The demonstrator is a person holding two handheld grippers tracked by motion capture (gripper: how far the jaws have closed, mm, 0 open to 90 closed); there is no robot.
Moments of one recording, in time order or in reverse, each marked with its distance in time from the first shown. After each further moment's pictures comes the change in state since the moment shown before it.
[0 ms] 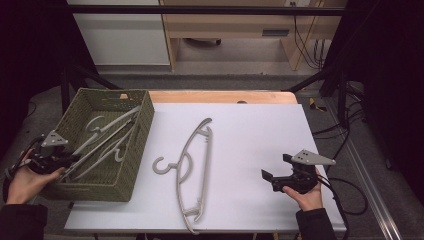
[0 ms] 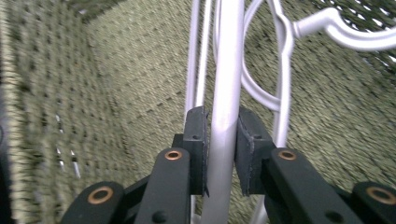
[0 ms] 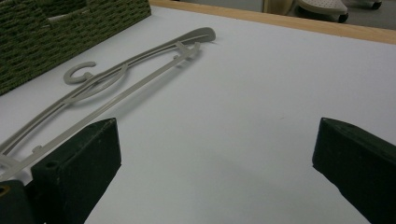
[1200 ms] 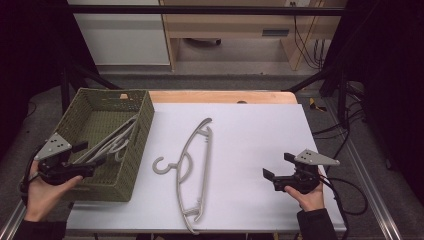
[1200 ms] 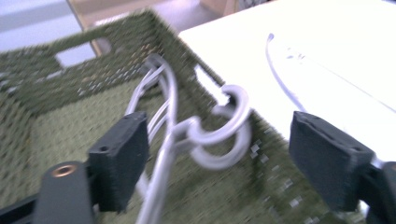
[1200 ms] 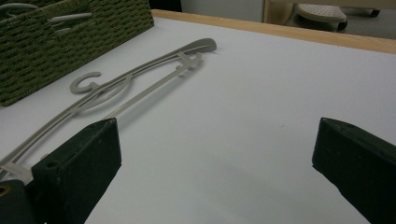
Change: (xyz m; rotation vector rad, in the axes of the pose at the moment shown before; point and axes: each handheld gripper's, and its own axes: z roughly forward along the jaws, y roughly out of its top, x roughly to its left) left arm -0.073 0.024 -0.042 -0.440 -0.111 -0.080; right arm 0.000 0.003 -0.006 -0.040 0.007 0.007
